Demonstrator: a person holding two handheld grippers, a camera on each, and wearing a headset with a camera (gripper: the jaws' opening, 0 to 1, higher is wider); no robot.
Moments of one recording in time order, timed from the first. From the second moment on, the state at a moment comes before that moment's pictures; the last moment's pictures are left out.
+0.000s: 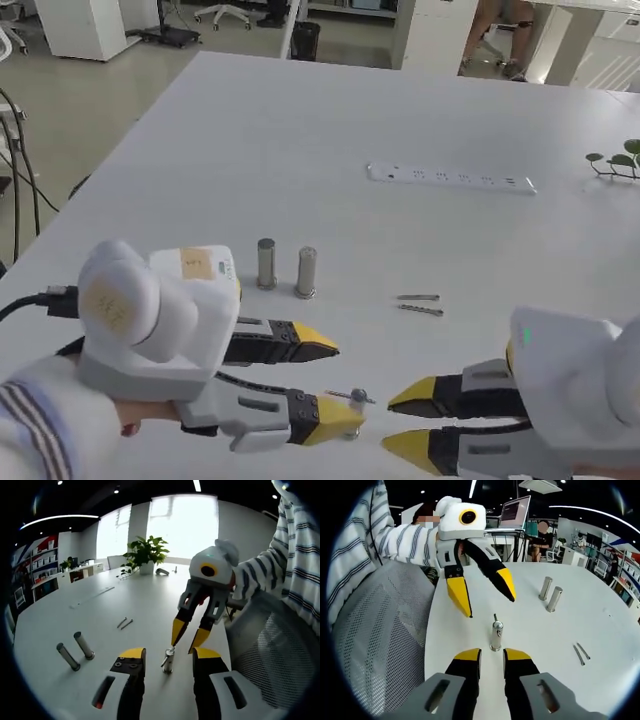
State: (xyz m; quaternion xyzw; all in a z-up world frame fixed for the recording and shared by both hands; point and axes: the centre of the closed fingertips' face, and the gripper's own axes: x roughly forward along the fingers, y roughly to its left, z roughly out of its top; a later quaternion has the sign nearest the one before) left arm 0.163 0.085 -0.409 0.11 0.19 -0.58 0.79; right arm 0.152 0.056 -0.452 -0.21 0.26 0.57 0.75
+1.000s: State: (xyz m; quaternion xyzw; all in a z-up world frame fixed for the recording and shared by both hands) left arm 0.134 0.123 -0.420 0.05 0.24 -0.54 0.81; right arm 0.156 0.071 -0.469 -0.18 0.26 0.56 0.76
